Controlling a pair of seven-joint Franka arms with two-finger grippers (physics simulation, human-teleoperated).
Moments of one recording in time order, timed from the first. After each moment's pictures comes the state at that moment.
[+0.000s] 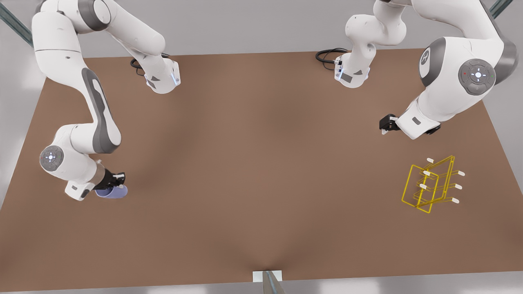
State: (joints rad) left arm -0.26 0.16 0.09 -1.38 0.01 1.43 0.00; right arm -0.48 0.38 0.47 -1.81 -0.09 2.11 -0.26
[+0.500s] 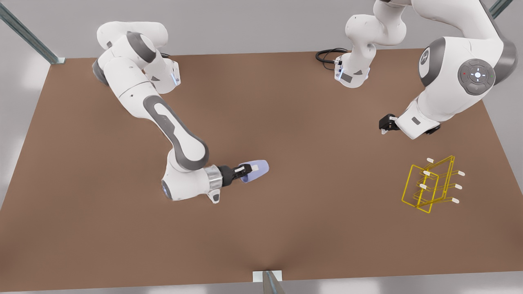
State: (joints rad) left arm -0.26 0.16 0.09 -1.38 0.01 1.43 0.00; right arm 0.17 0.86 0.47 -1.25 0.89 2.02 -0.16
